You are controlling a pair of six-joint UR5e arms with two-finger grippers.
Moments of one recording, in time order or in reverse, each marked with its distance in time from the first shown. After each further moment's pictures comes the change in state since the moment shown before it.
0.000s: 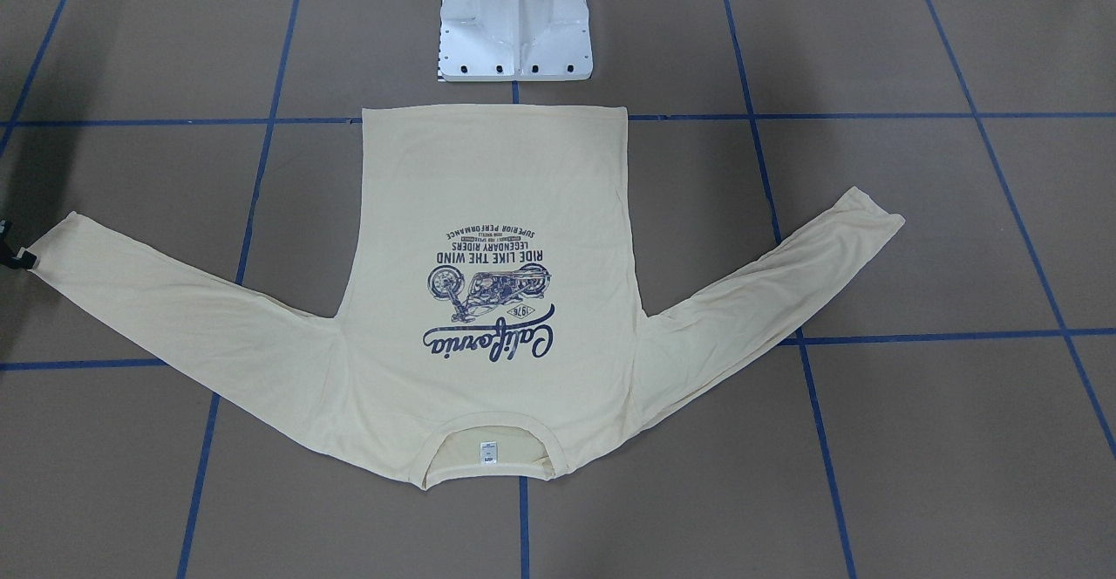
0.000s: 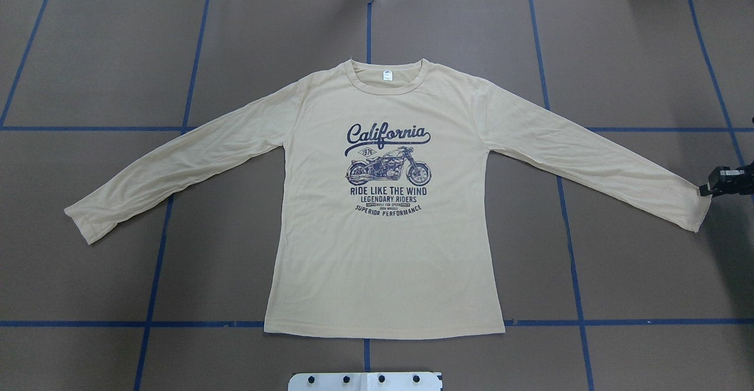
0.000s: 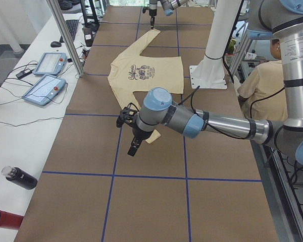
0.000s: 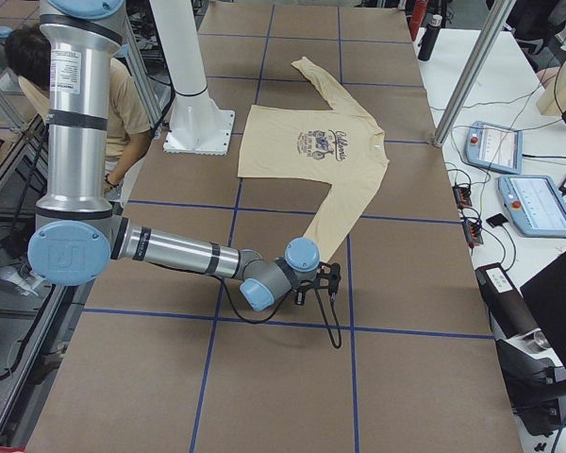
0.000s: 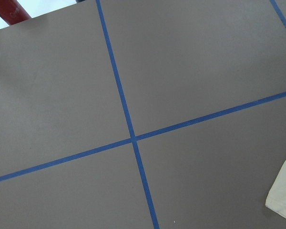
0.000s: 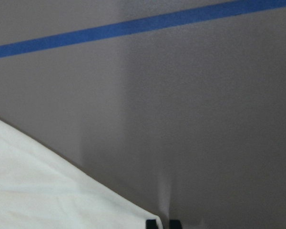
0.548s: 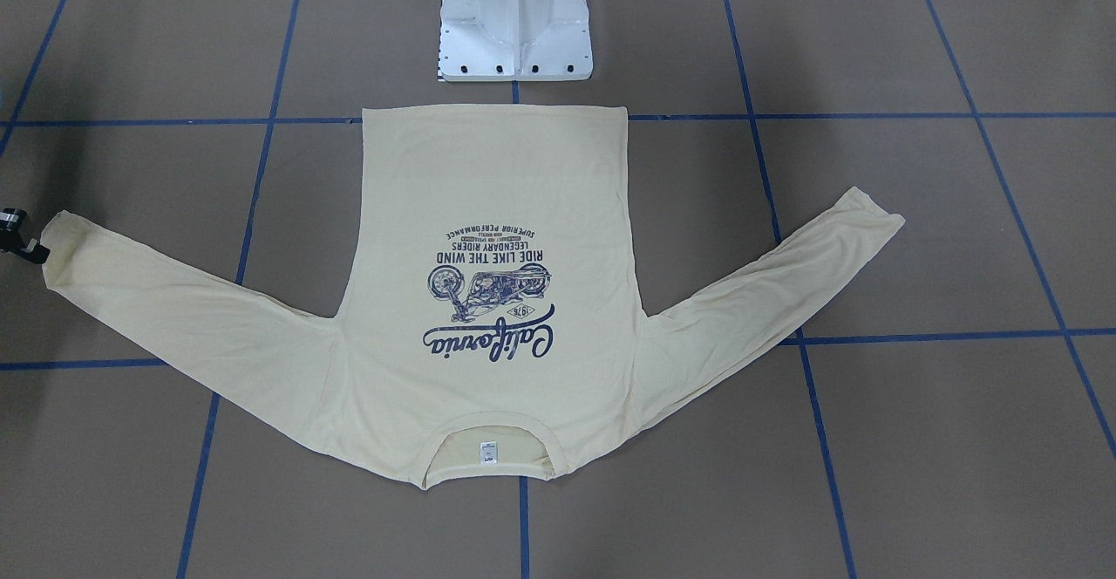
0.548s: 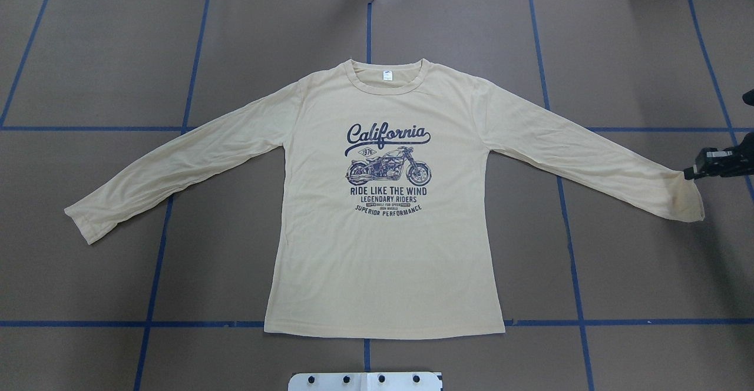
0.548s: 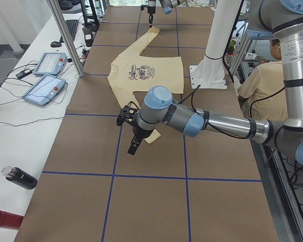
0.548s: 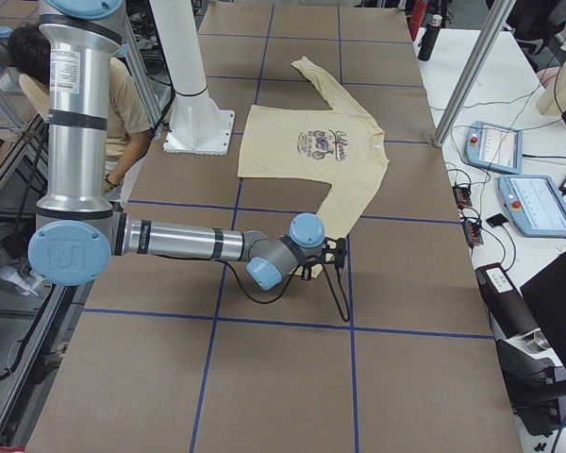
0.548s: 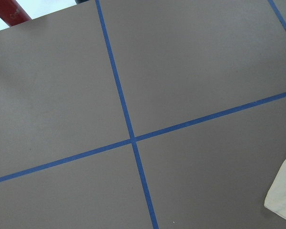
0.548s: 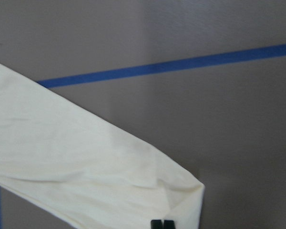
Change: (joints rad) left arm -0.001 0.000 -0.015 0.004 -0.009 0.000; right arm 0.002 0.019 0.189 -0.078 0.045 0.081
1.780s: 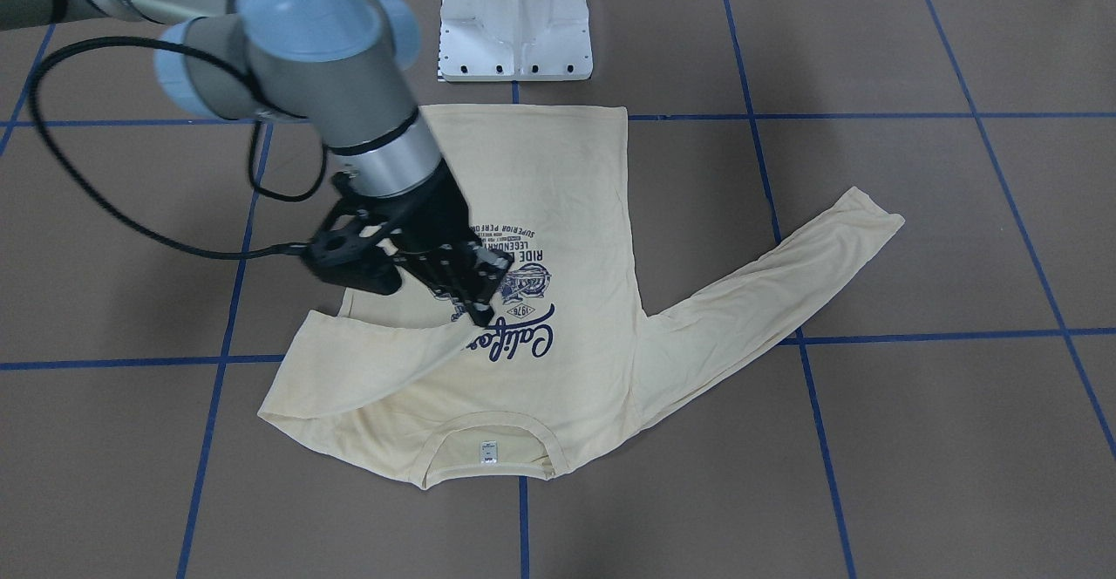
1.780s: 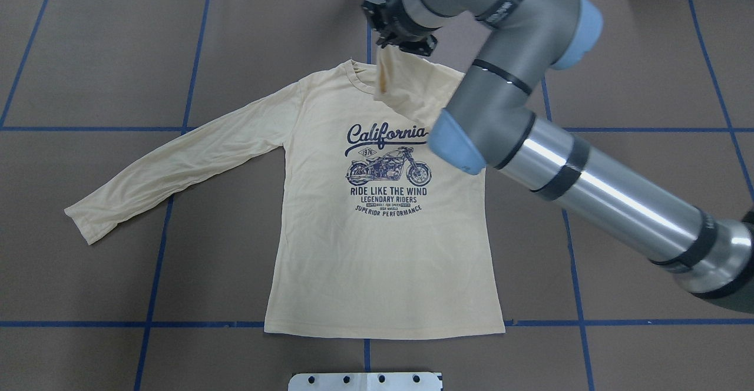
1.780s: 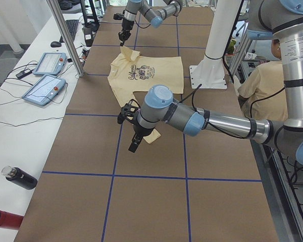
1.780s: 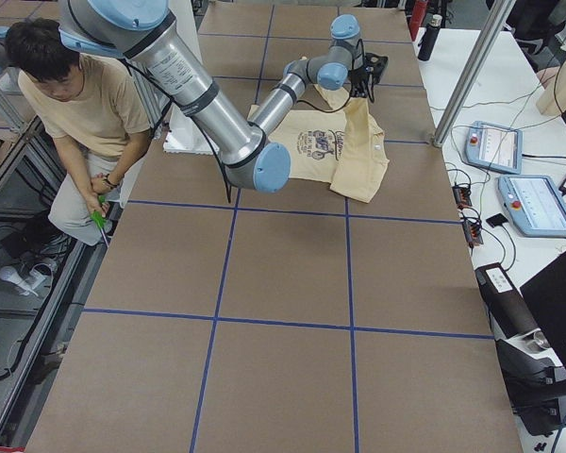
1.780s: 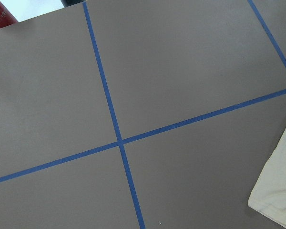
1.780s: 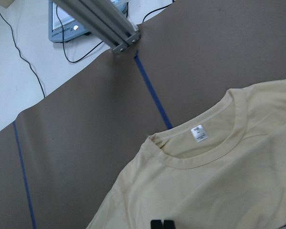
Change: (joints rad) left arm 0.000 0.003 -0.006 0.000 -0.029 -0.001; right arm -0.414 1.017 -0.111 -0.507 -0.582 0.764
